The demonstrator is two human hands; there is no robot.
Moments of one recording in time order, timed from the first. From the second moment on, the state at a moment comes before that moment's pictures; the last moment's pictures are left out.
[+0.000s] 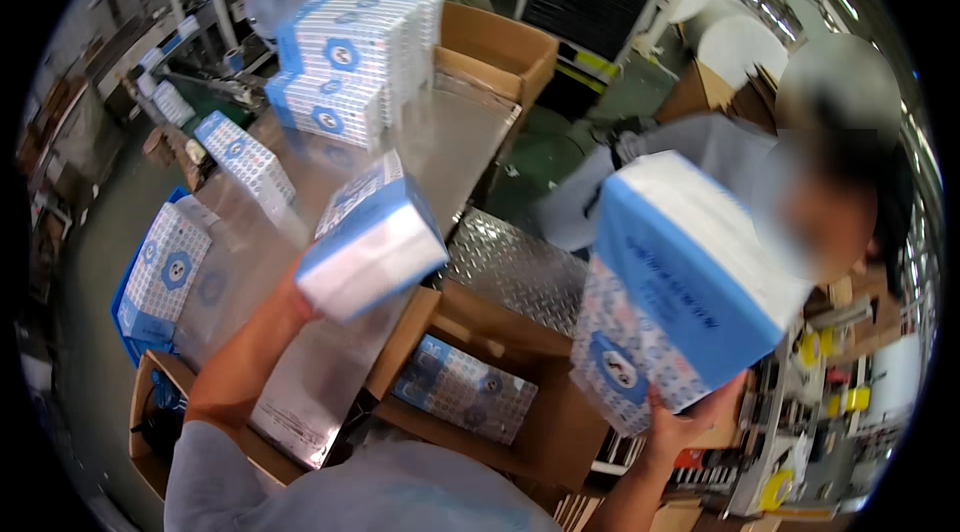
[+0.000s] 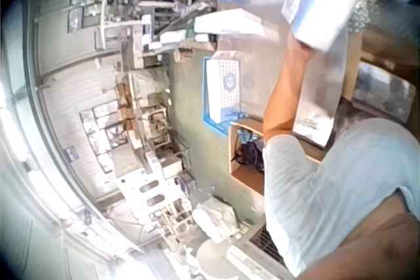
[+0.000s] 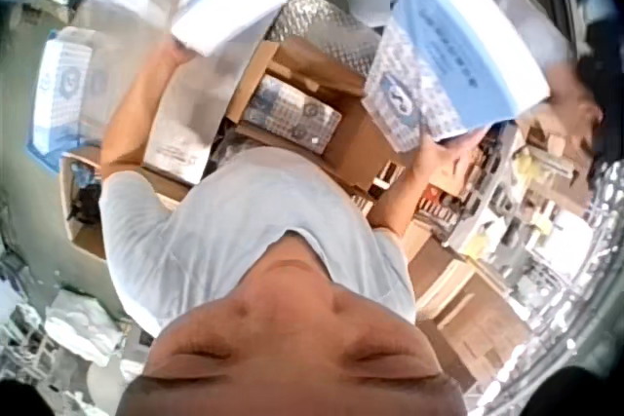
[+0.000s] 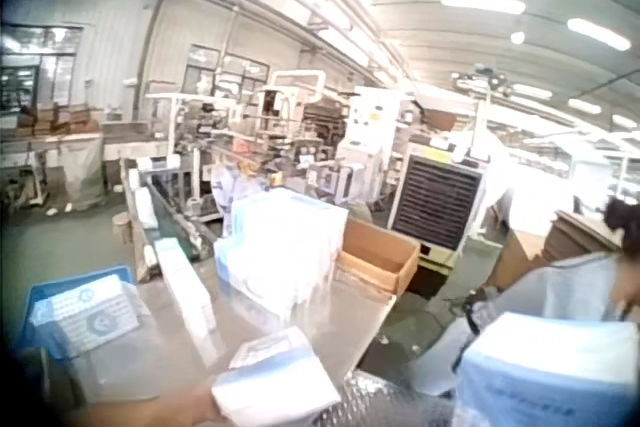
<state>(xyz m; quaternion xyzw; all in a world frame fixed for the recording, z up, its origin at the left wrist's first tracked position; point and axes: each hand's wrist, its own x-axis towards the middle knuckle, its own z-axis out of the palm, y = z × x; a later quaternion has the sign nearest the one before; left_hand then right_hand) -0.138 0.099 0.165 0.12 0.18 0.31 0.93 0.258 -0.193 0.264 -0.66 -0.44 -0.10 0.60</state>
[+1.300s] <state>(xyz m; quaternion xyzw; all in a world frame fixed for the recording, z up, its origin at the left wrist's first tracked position) -0.273 0.253 0.198 -0.79 -0.58 0.07 0.20 0.165 -0.025 -0.066 -0.35 -0.71 0.57 -0.24</state>
